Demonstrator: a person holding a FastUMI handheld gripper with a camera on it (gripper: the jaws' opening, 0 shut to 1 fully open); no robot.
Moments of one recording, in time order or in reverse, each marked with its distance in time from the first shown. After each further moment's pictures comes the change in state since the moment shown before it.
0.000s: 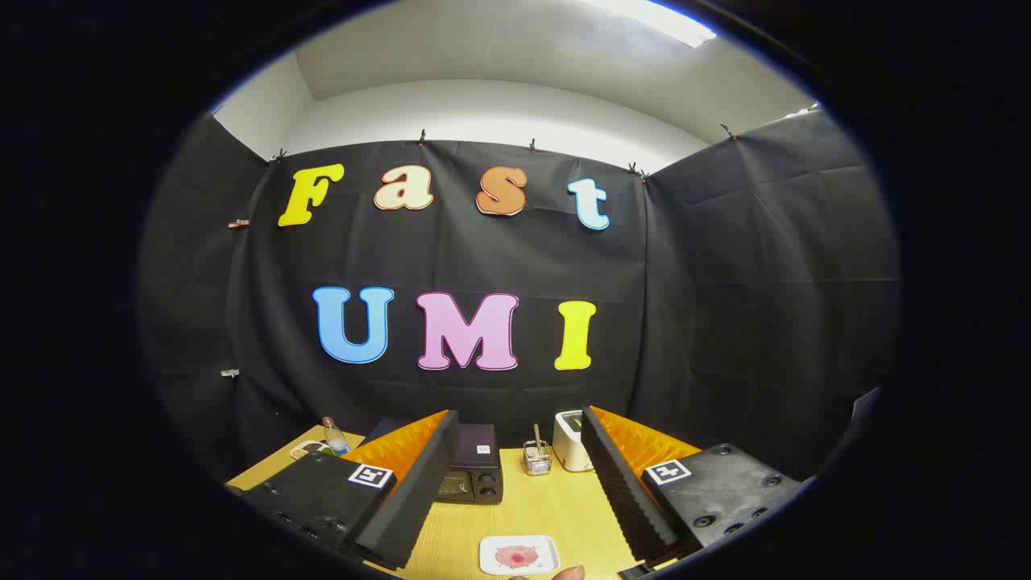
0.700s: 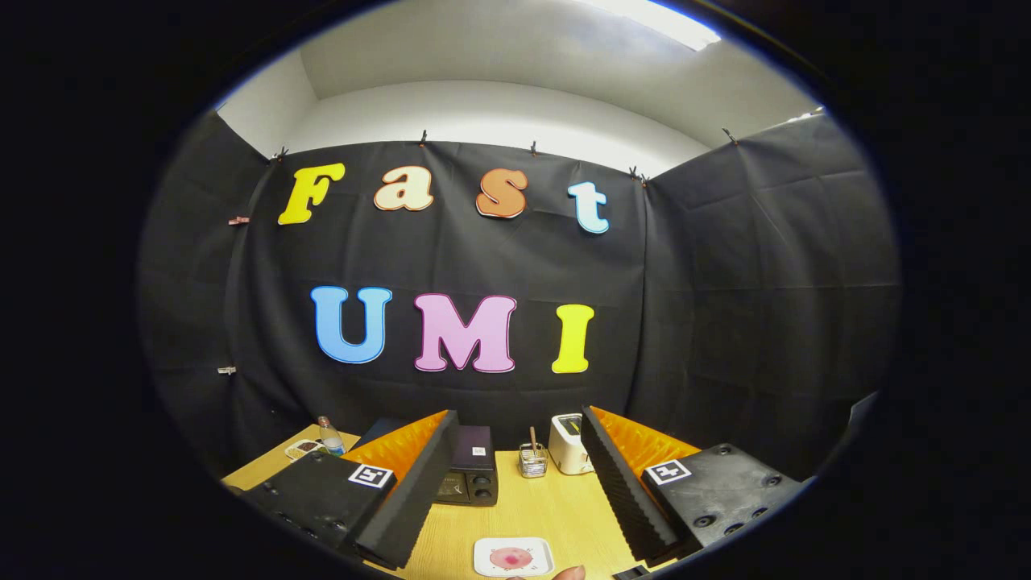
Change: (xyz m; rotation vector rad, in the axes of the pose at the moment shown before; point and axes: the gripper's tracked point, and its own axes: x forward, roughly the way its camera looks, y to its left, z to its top) arm 0.002 -0.002 0.002 -0.015 -0.009 -0.002
